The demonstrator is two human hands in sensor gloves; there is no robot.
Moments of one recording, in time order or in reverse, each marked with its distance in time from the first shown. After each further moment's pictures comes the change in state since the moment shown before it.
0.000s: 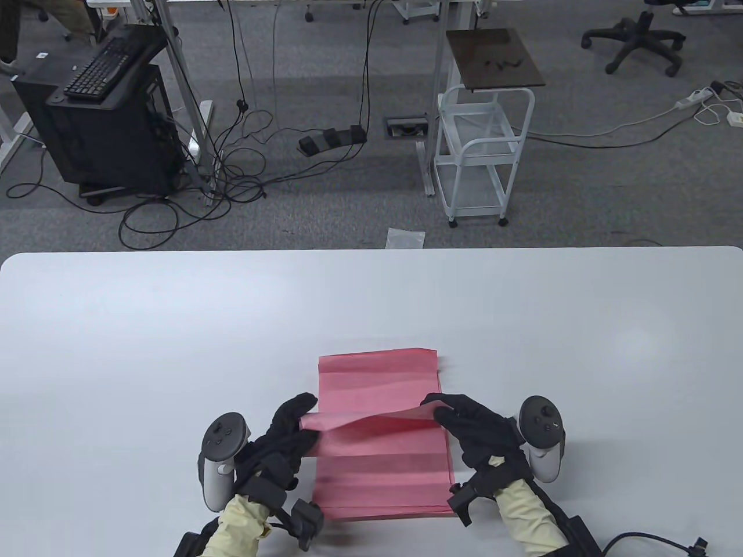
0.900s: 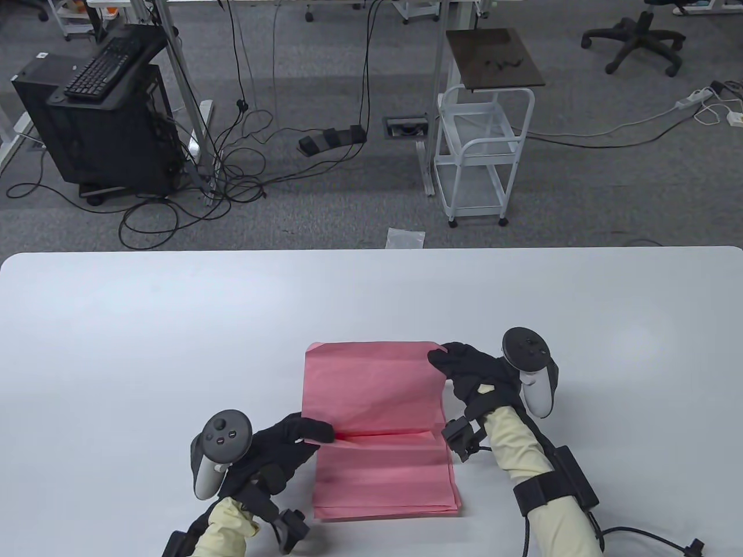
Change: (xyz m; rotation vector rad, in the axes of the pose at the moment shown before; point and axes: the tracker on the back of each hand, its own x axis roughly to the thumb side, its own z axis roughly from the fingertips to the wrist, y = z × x) left_hand 0.008 0.008 -0.003 -0.302 -0.101 -0.344; right_hand 0.016 -0.016 -0.077 -0.009 0.308 0.059
